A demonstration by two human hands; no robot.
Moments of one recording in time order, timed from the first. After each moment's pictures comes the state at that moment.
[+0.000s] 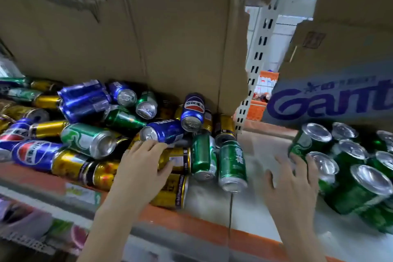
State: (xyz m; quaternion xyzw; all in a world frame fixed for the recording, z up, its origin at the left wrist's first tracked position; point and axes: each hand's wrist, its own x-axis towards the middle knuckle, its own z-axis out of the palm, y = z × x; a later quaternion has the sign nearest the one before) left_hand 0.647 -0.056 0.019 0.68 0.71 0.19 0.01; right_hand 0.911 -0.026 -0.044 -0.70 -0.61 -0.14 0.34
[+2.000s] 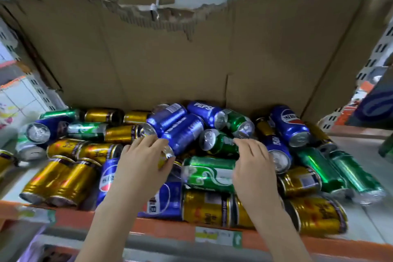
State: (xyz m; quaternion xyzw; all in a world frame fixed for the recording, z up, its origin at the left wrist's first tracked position) left_hand 0.337 0.002 0.028 0.75 0.63 0.17 -0.11; right_hand 0.553 0.002 -0.006 -0.64 -0.69 -0.11 0.32
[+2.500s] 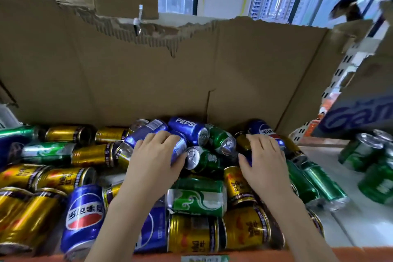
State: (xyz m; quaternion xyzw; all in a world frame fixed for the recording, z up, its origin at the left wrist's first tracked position) left_hand 0.369 0.048 0.045 0.79 0.54 0.28 -0.09; right_hand 0.606 0.037 0.020 -0.70 -0.66 -0.12 0.23
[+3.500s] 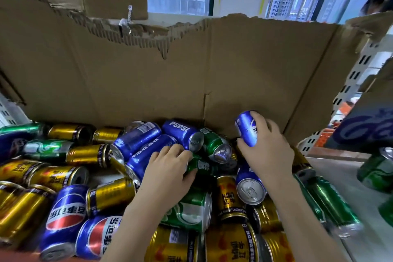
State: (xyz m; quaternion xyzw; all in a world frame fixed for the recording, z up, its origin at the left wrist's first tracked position) left_hand 0.431 0.051 0.029 0.79 0.58 0.20 -0.04; right_hand 0.639 0.085 0.047 -0.73 -0.63 -0.03 0.28
